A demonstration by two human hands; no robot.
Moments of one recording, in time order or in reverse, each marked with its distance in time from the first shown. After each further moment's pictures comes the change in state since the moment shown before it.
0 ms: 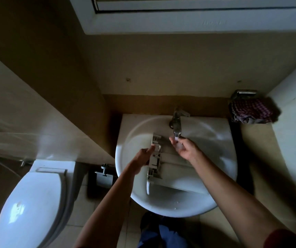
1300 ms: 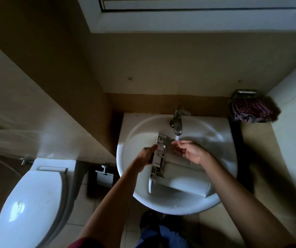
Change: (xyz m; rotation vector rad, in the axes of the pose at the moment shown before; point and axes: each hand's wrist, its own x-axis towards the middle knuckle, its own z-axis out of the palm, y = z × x) left_hand 0.002 0.002 0.006 -0.185 -0.027 -0.035; right_hand -0.038 -0.010 -0.016 -0.581 -0.194 0.046
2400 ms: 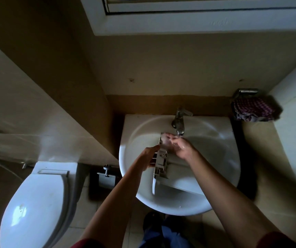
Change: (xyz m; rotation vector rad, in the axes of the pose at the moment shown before) left_hand -0.018 0.021 0.002 -0.141 -0.027 -0.151; right_hand 0.049 0.008 0.035 0.498 0.182 -0.007
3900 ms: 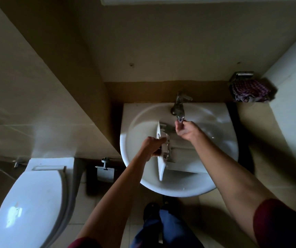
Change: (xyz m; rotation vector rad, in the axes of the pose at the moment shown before) left_hand -0.001 -0.019 0.002 0.215 0.130 0.100; right_hand -0.001 -0.012 -0.008 0.218 0.059 -0.024
